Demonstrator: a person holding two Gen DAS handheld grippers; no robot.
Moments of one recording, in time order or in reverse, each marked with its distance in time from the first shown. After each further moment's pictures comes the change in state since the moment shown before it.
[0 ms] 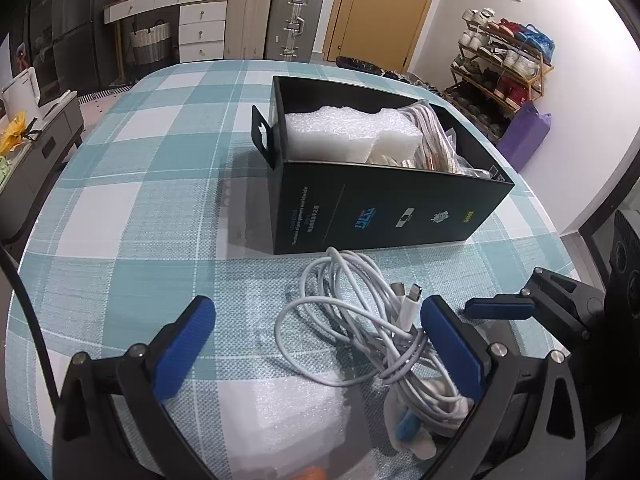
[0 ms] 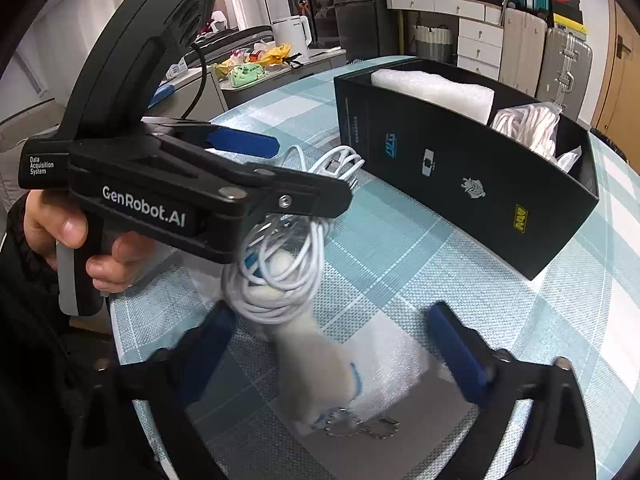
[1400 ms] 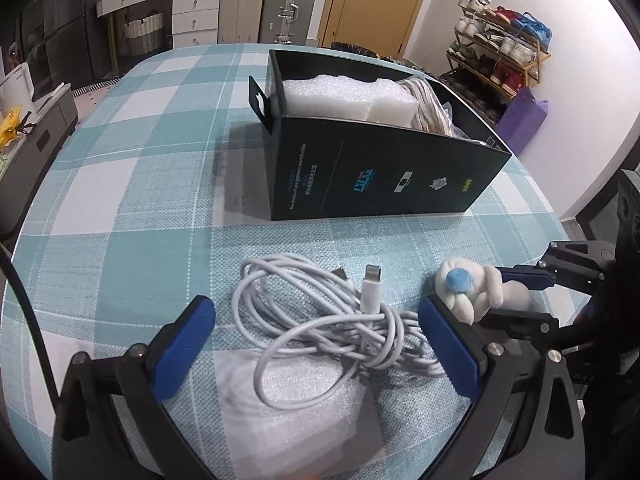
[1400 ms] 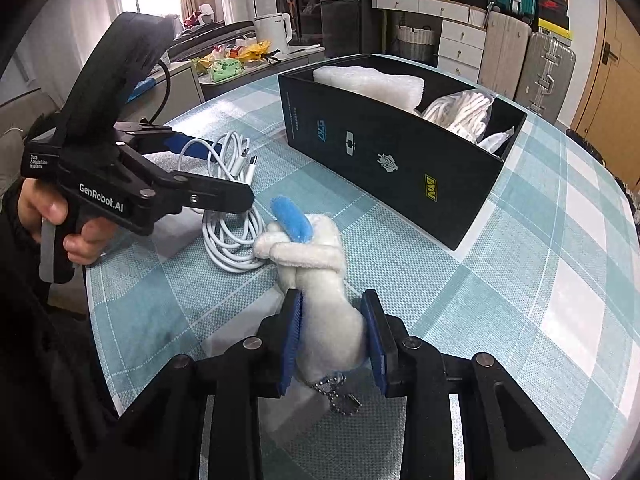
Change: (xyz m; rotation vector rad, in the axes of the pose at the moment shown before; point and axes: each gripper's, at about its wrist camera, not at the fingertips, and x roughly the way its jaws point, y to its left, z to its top) left arm 0.000 -0.001 -0.012 0.012 0.052 -0.018; right arm -0.031 -0.038 -0.021 -0.009 0.020 -0.077
